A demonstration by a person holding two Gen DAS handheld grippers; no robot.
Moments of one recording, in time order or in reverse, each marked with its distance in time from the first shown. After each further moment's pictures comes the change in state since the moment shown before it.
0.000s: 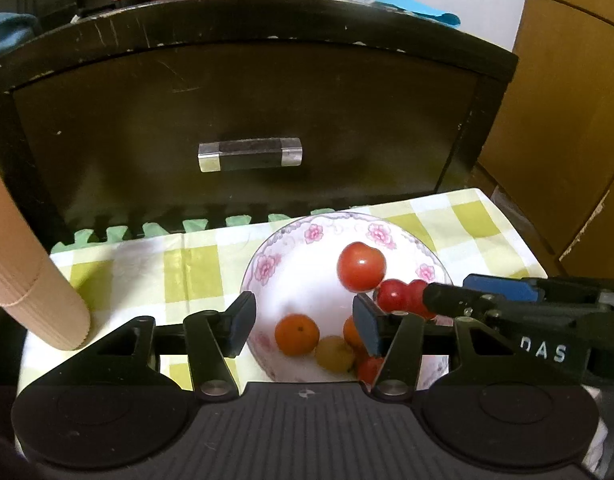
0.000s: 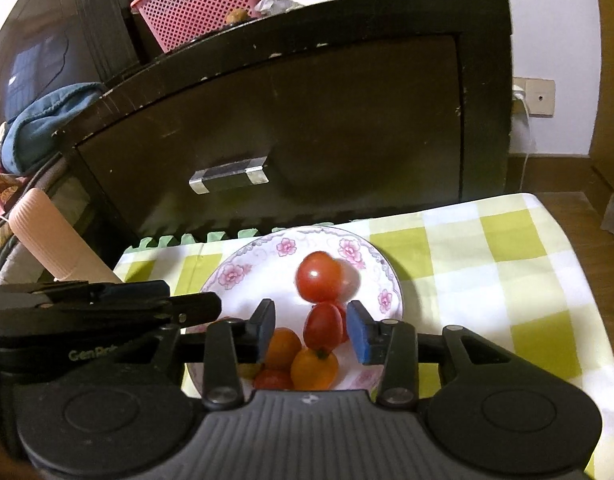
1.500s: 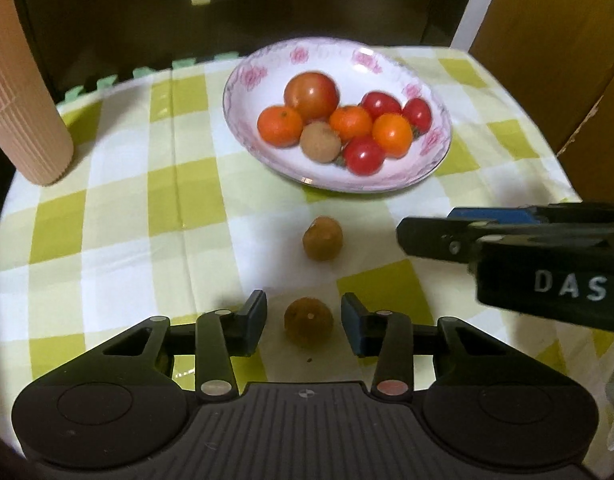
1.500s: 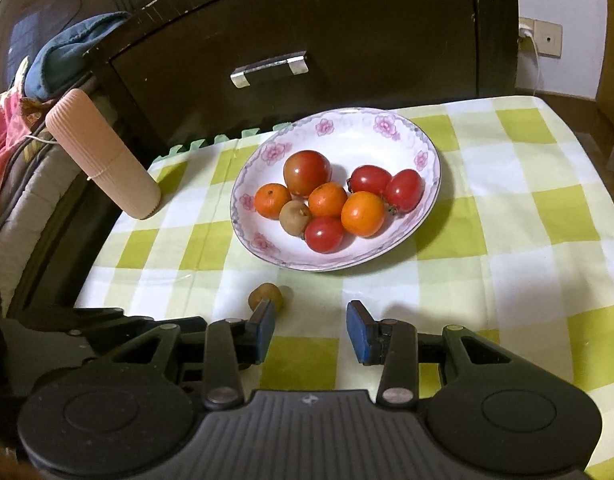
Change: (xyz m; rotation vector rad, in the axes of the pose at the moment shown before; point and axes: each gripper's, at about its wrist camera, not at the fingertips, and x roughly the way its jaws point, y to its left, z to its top) left arm 0.003 -0.002 -0.090 0.012 0.273 -0.021; right arm -0.017 0.028 -0.066 -0.003 0.184 0.031
